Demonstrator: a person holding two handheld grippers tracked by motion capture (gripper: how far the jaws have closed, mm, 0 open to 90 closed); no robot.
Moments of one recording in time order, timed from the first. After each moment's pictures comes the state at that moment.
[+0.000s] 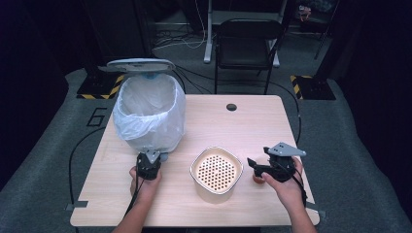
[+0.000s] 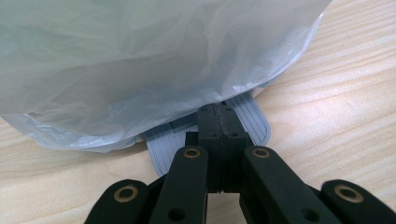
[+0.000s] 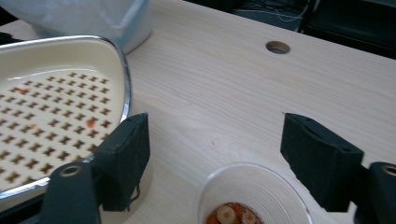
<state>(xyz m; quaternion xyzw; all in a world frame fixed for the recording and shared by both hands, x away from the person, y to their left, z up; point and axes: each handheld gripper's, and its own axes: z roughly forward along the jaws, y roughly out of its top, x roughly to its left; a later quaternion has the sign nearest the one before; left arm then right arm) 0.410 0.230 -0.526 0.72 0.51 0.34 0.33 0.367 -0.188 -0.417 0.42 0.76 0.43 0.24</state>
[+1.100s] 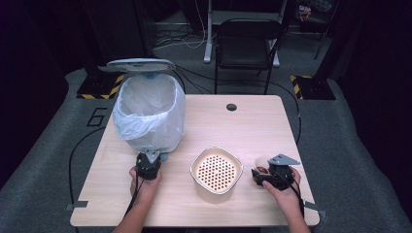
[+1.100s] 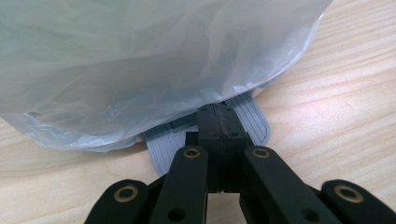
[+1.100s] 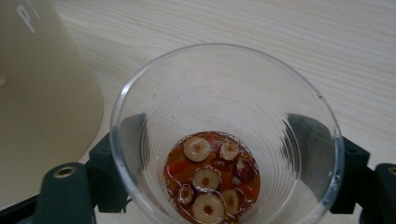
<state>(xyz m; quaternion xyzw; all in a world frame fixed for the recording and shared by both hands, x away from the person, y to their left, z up) 0.410 0.230 -0.526 0.72 0.51 0.34 0.33 0.373 -0.204 -0.483 0.47 0.77 0.37 0.22</state>
